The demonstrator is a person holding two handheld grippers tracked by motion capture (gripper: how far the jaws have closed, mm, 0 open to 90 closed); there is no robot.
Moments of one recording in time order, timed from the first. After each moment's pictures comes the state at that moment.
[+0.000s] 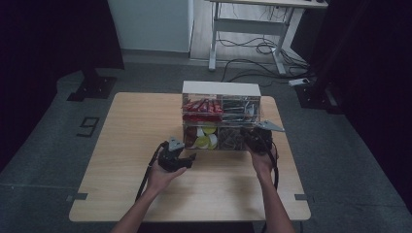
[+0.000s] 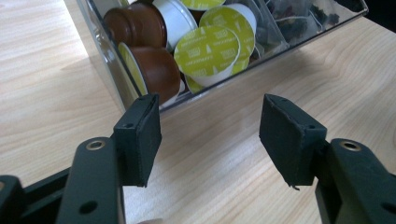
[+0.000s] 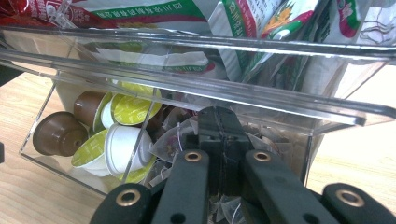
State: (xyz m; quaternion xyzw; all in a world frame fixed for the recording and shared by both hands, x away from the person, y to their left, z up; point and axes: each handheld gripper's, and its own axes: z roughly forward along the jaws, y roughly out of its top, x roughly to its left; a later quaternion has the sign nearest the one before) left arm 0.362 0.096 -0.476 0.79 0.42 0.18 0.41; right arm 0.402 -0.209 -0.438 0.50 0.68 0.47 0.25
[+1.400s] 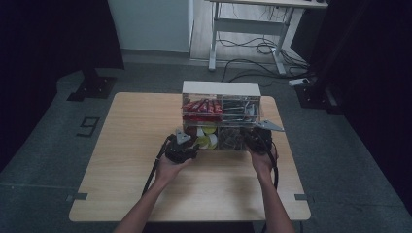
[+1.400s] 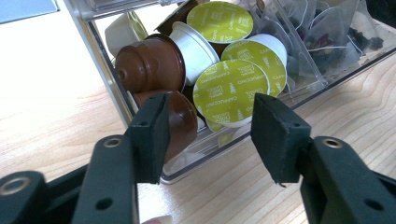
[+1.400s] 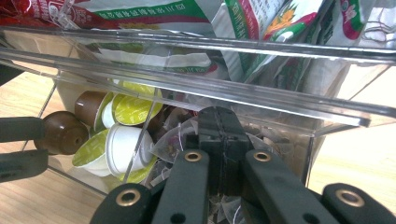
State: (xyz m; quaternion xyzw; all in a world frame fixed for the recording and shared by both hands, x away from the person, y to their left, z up) left arm 0.388 0.078 -0.480 0.78 0.43 0.21 0.41; right arm 0.402 -0.208 -0.438 0.50 0.69 0.47 0.25
